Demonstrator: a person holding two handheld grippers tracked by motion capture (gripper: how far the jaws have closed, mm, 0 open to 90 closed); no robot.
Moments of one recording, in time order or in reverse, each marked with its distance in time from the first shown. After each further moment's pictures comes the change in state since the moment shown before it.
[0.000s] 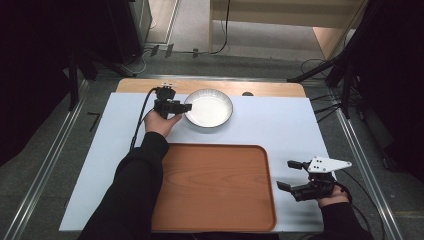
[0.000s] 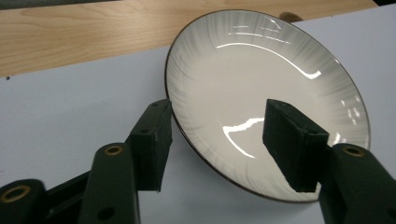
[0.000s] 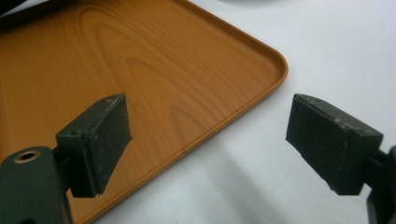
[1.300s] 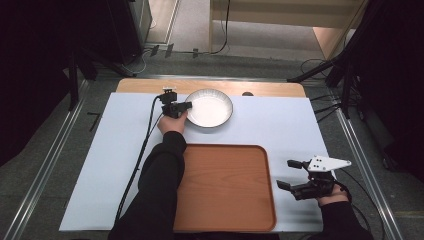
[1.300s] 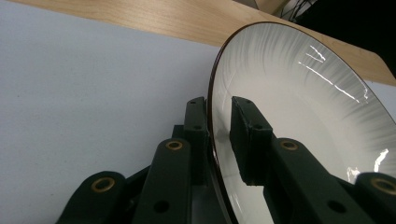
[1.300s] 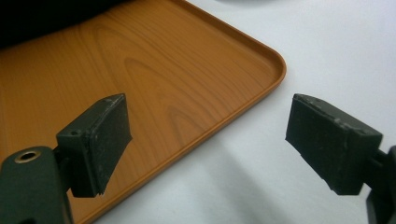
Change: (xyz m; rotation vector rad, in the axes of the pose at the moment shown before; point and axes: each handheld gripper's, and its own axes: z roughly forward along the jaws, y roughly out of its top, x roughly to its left) left arm 0.018 -0.016 0.059 -0.083 0.009 -0.324; right arm -0.003 0.000 0.002 -0.001 0.005 0.007
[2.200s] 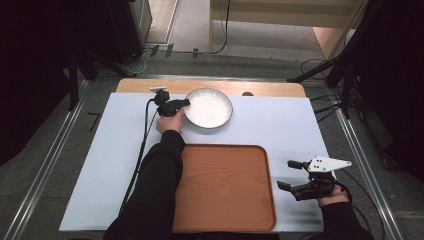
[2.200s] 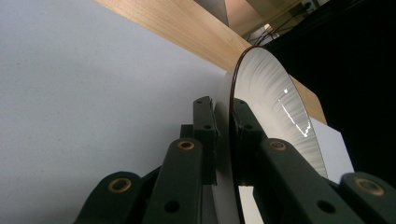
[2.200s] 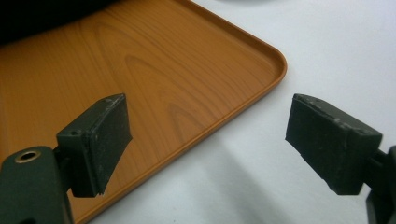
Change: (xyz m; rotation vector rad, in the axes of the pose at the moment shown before) left arm 0.016 0.004 -0.012 -0.026 -0.156 -0.274; right arm 0.000 -0.001 0.000 0.001 0.002 -0.005
